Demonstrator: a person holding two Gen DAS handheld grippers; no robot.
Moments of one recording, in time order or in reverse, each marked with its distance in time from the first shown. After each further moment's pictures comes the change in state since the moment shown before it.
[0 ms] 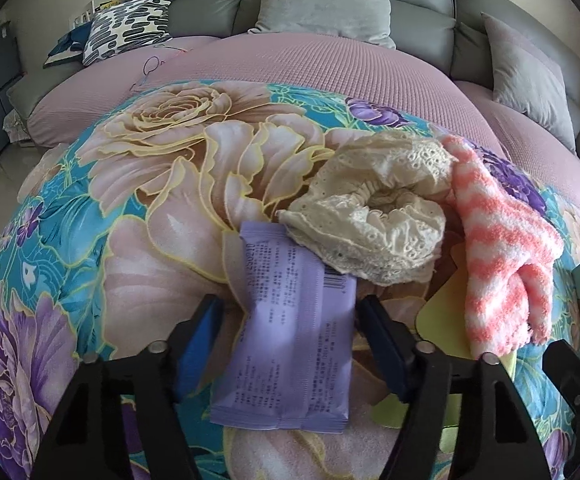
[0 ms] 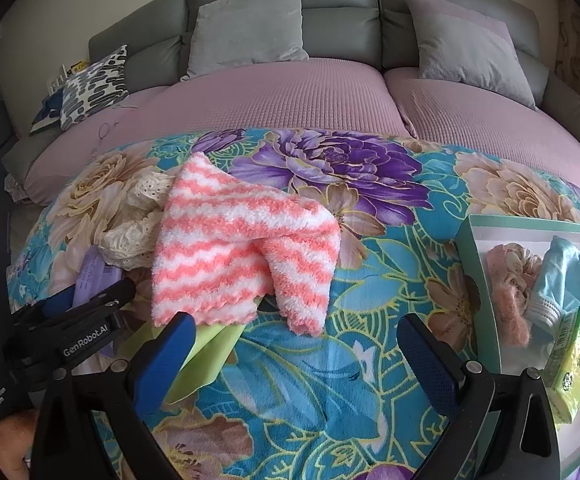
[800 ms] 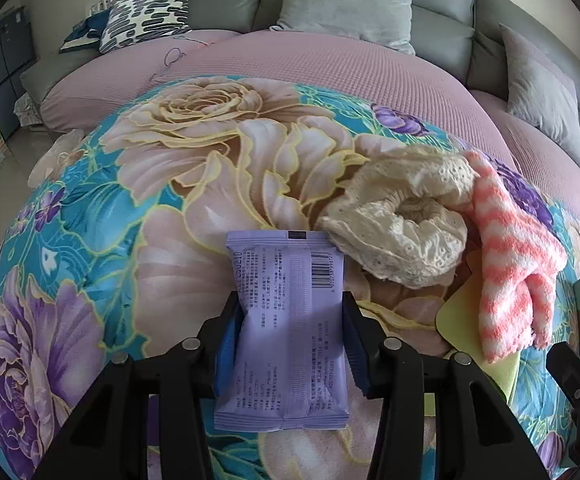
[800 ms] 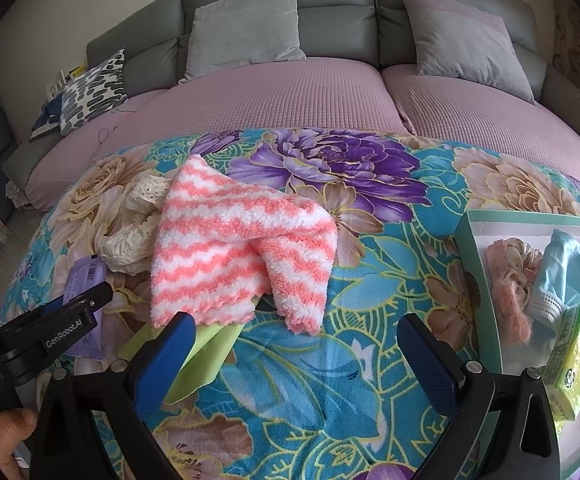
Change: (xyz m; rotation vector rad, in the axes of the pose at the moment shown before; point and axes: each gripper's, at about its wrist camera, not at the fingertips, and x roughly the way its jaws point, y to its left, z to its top) left arm -0.010 0.022 0.000 -0.068 0.009 0.031; right arm 0.000 -0.003 -0.001 0.015 -0.003 0.010
